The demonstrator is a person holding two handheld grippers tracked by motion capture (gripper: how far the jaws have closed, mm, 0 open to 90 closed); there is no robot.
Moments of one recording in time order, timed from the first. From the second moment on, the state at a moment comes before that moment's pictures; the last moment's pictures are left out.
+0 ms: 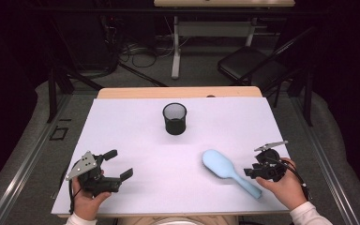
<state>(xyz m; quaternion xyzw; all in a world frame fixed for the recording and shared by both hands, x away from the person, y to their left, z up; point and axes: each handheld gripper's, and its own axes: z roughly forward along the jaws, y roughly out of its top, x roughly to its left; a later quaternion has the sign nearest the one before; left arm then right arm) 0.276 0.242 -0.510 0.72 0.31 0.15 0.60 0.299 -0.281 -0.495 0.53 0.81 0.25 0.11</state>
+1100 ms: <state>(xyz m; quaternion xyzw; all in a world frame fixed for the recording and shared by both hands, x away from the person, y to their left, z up) 0.276 0.242 -0.511 0.72 0.31 0.15 0.60 0.301 -0.266 -0.496 0.44 0.85 0.24 0.14</state>
